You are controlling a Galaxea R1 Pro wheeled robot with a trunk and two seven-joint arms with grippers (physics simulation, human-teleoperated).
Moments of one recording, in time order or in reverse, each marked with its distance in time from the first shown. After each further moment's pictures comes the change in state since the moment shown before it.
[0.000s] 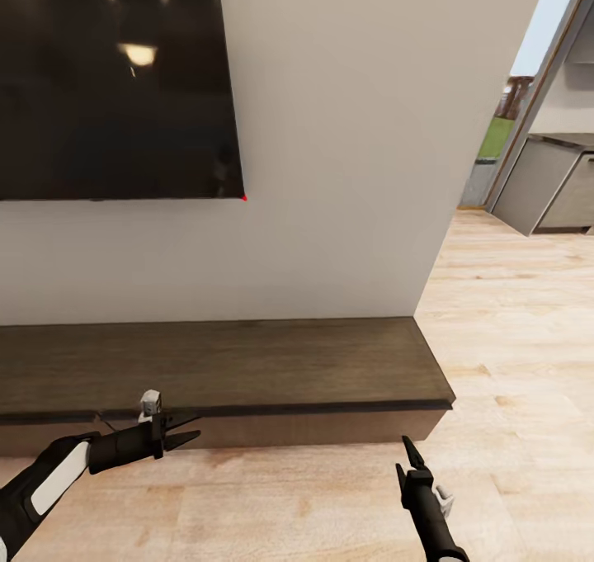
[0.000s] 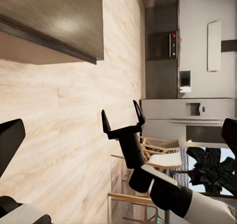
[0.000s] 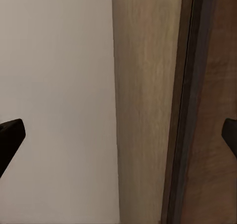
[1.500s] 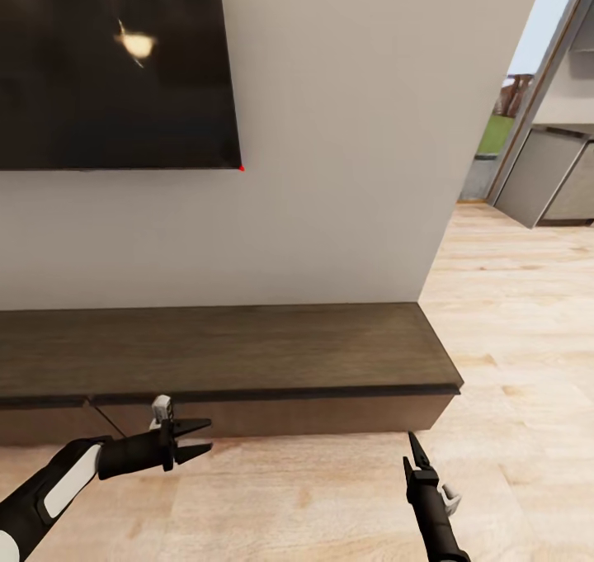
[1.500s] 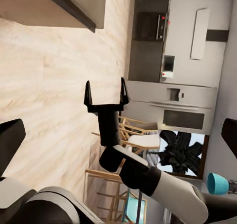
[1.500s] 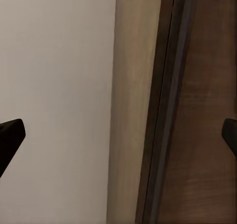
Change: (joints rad) left arm 0.002 -0.032 -0.030 0.004 -0.012 0.132 -0.062; right arm 0.000 0.002 0.001 0.014 0.000 -0.096 0.124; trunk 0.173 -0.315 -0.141
